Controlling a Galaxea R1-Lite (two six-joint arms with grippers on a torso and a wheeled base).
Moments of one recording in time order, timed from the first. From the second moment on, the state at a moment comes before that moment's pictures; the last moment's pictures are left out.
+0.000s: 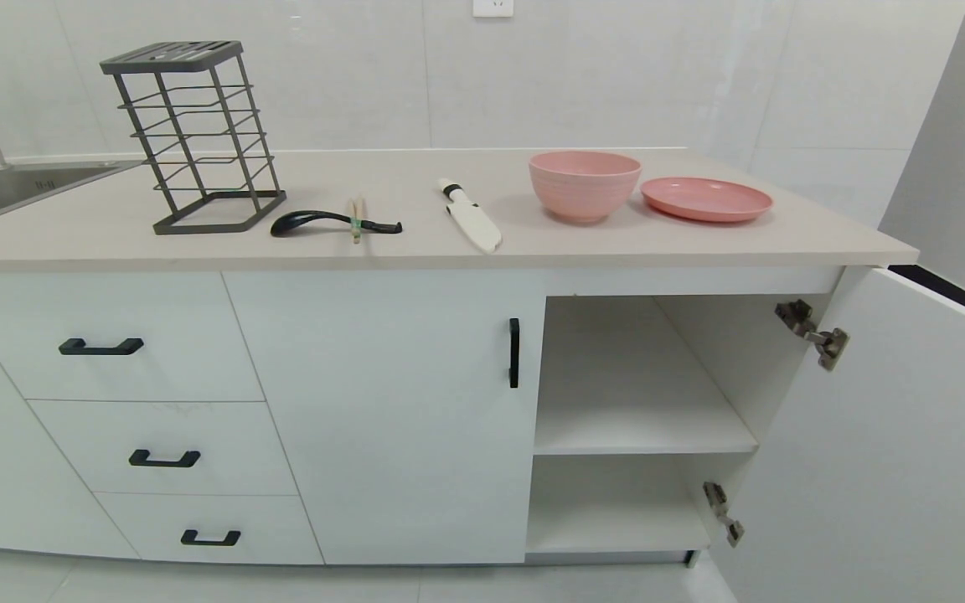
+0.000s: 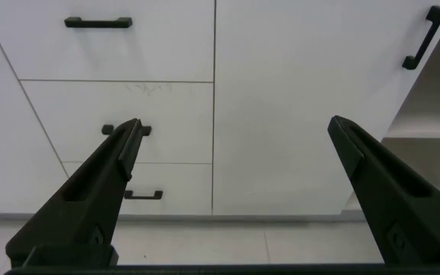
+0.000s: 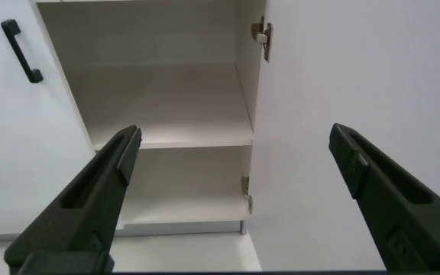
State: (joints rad) left arm 0.00 0.00 0.00 0.00 -0.01 -0.02; right arm 0.00 0.00 0.00 0.00 -0.01 -0.01
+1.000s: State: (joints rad) left arm 0.00 0.00 0.00 0.00 -0.01 -0.02; right arm 0.00 0.00 0.00 -0.01 -0.01 -0.02
